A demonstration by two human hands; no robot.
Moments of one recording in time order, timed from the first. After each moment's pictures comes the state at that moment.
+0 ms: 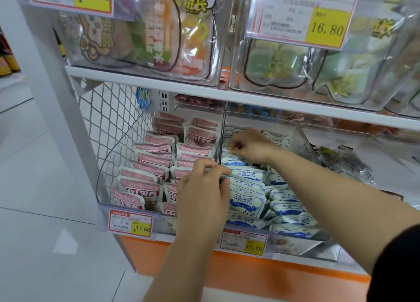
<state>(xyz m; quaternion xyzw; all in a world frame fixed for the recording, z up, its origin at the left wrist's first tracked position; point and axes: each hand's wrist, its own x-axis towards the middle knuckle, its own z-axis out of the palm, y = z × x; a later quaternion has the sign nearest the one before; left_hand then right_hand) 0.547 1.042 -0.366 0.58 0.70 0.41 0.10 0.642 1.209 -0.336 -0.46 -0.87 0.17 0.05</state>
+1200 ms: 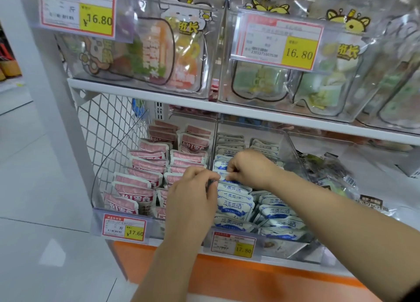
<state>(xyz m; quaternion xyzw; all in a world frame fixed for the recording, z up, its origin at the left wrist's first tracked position) 0.543 1.043 -0.368 0.58 0.68 0.44 0.11 0.660 1.165 -0.326 -0.41 -0.91 0.04 -0.04</state>
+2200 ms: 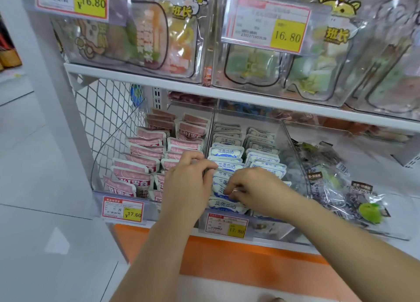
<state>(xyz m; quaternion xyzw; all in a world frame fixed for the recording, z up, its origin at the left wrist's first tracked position) 0.544 1.041 -0.367 0.59 0.68 0.41 0.08 0.696 1.093 -0.331 -0.40 -0.91 0.12 0.00</state>
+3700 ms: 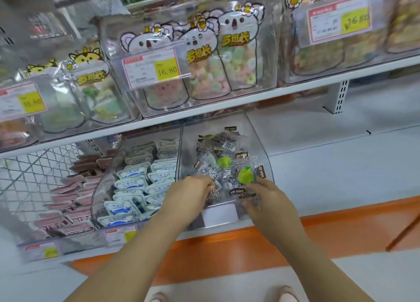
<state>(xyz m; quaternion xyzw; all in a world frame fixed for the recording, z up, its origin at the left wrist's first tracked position) 0.771 1.073 -0.339 0.79 0.62 0.03 -0.02 0.954 1.046 -0.377 -0.62 -0.70 0.22 0.29</state>
